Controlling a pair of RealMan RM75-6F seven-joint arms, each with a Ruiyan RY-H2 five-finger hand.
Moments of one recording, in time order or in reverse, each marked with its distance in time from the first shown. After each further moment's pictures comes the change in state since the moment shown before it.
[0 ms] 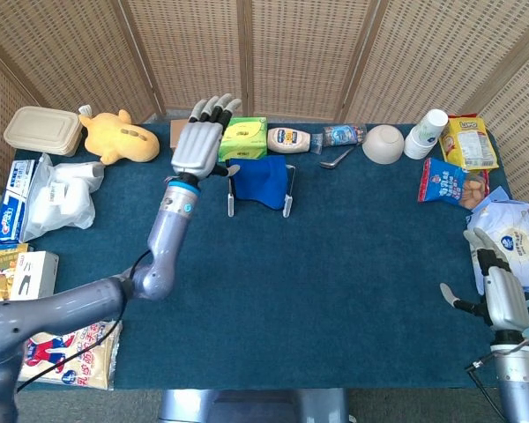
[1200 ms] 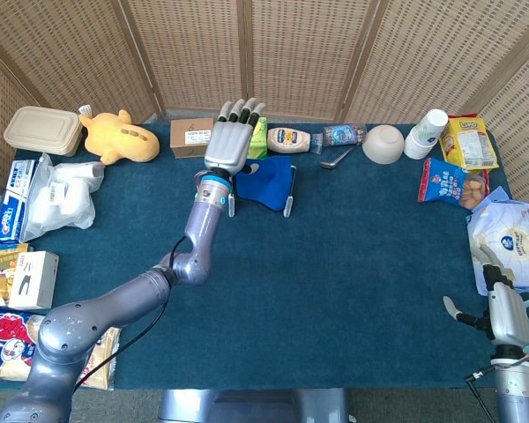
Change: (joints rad) left arm -0.225 -0.283 -0.012 0.556 -0.010 -0.169 0.037; right arm -0.066 -0.061 -0.035 0.012 0.023 0.059 0.012
